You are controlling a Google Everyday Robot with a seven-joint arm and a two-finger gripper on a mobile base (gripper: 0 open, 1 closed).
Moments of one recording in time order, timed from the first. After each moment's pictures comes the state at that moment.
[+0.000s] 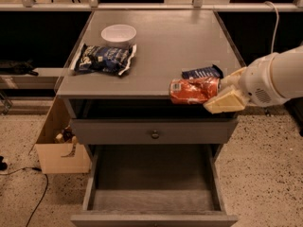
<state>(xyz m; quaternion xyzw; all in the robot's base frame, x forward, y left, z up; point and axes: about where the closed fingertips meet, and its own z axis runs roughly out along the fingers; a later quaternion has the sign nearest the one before) 0.503 -0.169 0.893 -0.46 0.81 0.07 0.37</state>
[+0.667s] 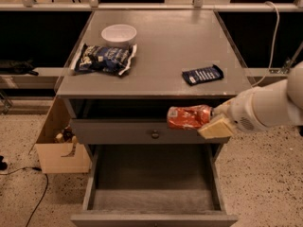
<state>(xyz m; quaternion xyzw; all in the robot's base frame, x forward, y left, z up) 0.484 -0.172 0.812 -0.43 0.84 0.09 0.32</state>
